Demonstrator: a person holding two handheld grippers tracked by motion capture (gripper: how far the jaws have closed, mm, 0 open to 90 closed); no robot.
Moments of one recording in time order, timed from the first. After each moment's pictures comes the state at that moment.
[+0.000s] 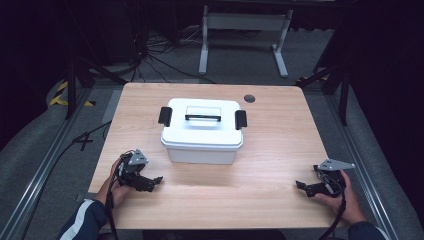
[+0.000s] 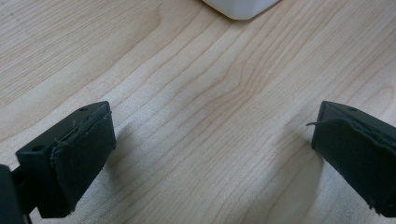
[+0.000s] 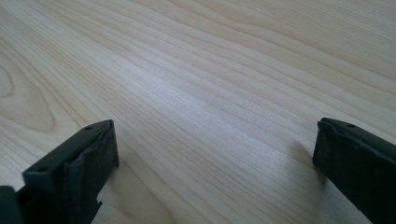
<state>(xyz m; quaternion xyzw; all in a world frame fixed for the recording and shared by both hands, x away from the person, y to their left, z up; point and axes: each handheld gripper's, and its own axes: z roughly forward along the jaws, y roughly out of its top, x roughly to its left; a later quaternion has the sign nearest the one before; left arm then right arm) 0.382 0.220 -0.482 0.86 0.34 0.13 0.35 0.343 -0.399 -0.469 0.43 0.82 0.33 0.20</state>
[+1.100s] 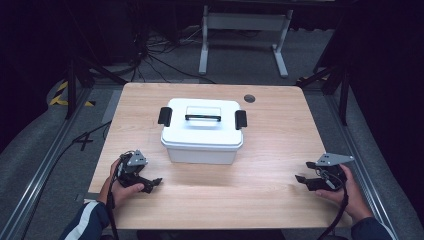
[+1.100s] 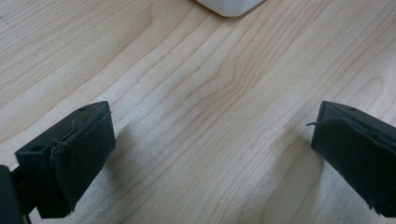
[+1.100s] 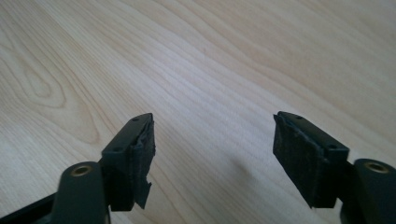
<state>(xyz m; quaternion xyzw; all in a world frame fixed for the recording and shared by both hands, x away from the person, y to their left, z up) 0.382 0.223 -0.482 0.87 0.33 0.12 0.35 0.349 -0.383 -0.433 0.37 0.85 0.32 0.19</state>
